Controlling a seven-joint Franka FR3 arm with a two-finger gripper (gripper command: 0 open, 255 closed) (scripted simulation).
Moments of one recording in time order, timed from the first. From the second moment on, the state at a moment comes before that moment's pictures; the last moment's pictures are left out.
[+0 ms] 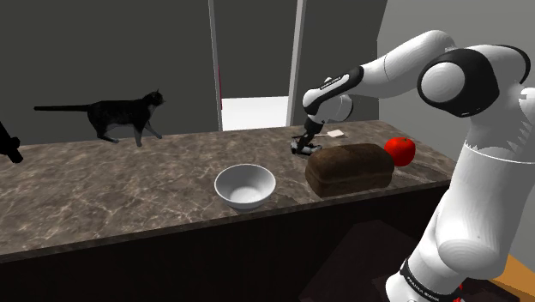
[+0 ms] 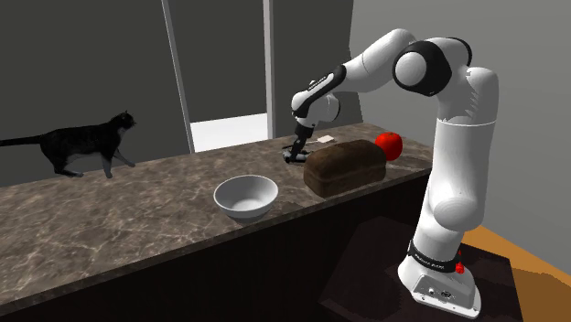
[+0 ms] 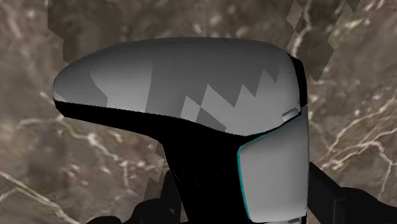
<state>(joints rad) 0.09 0.14 -0.45 -2.13 0.43 2.39 -0.89</state>
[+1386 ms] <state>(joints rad) 0.10 0.06 -0.47 -2.06 0.33 2.26 -0.80</state>
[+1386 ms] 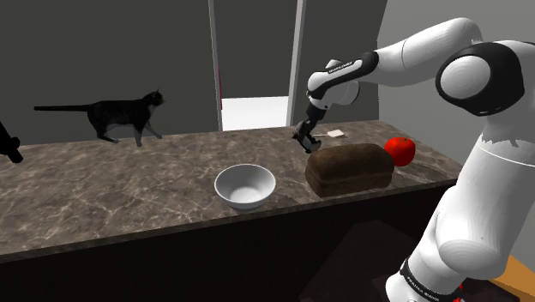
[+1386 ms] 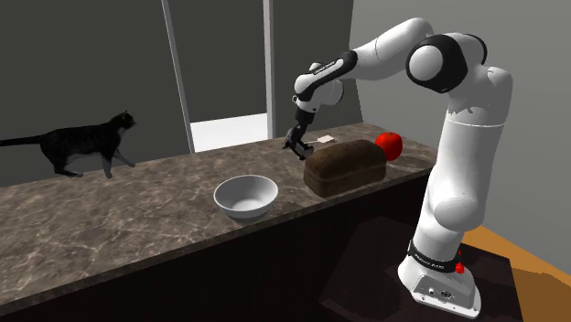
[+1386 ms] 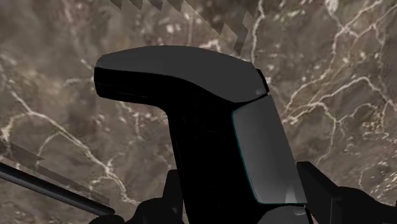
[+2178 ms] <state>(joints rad) 0.10 0.01 -0.47 -1.96 0.27 2.12 -0.73</state>
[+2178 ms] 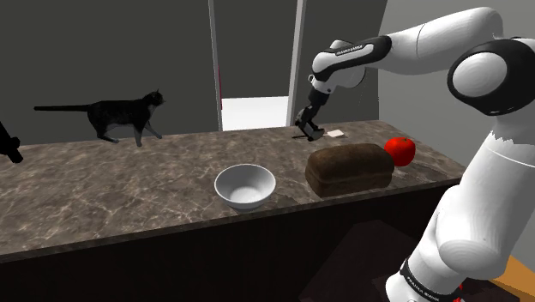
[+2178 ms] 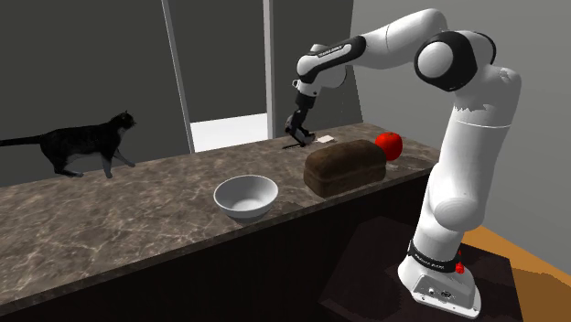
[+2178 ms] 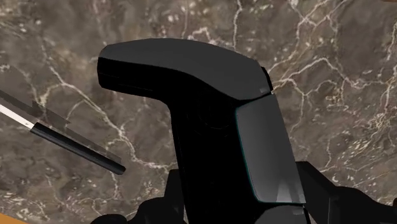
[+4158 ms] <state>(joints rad) 0.32 -0.22 -0.08 -2.16 0.09 2.22 -0.03</state>
